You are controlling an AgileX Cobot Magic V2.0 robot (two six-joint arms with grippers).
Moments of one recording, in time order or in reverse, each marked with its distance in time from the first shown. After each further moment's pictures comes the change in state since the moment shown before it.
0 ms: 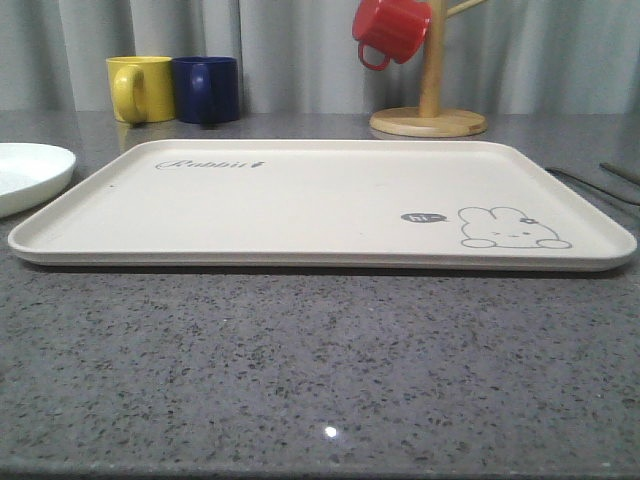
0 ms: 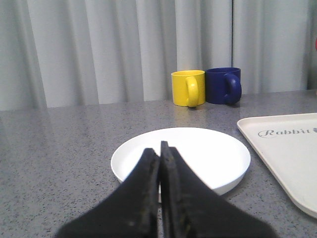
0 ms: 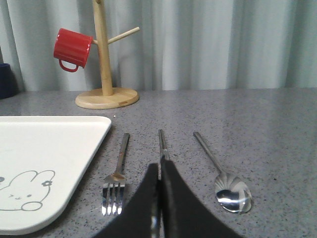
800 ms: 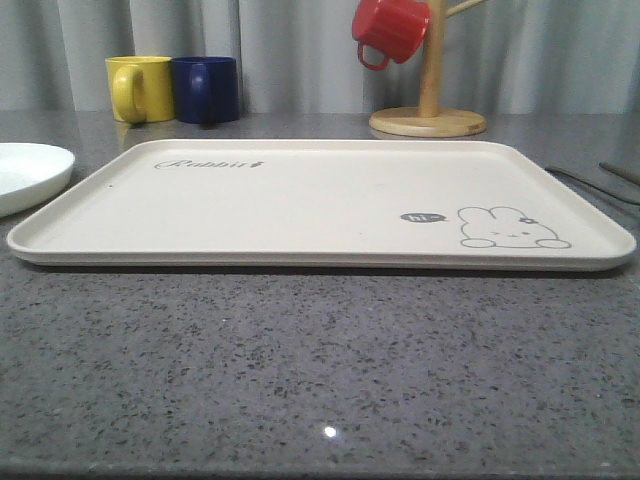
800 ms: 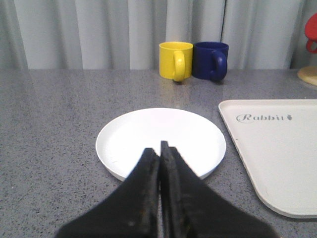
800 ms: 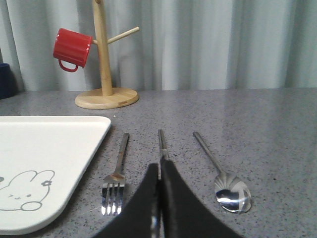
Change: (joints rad) left arm 0.000 0.169 -0.337 -0.081 0.414 0.000; right arm 0.000 0.000 0.000 0.000 0.000 0.000
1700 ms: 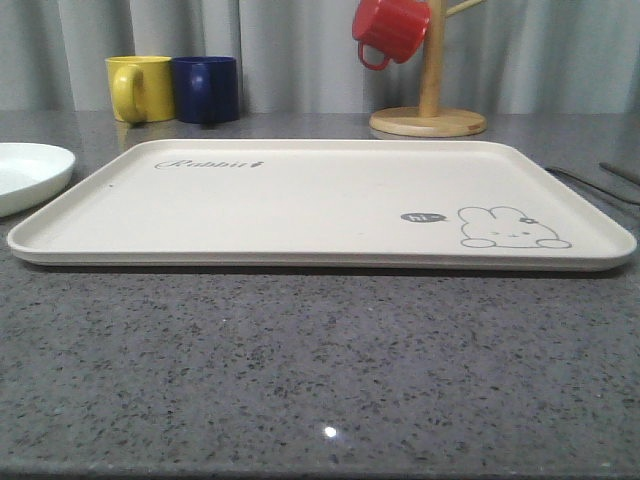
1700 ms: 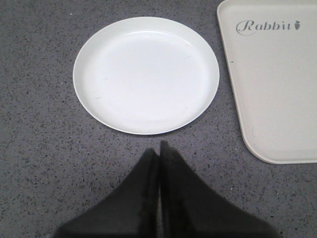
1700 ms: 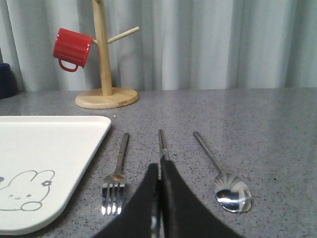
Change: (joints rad) left arm 0.000 0.551 -0.481 -0.002 0.470 0.000; right arm 0.000 0.000 0.000 0.000 0.000 0.000
